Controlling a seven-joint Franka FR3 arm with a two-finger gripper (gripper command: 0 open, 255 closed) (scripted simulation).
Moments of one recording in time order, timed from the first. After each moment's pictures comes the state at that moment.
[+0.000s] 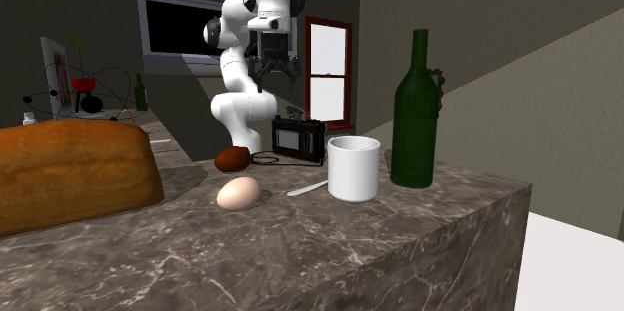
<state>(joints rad) 0.00 -0.76 -0.01 -2.42 0.04 1.51 0.09</state>
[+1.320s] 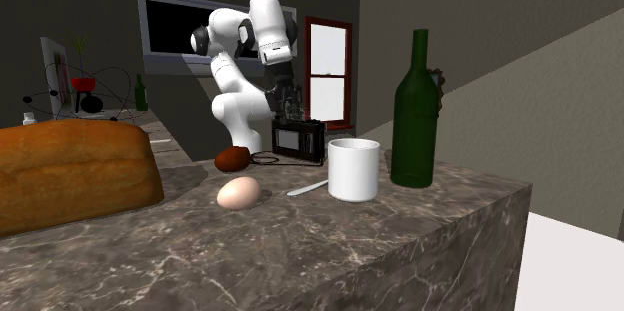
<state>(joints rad) 0.18 -0.89 -0.16 -2.73 0.07 1.93 -0.38</state>
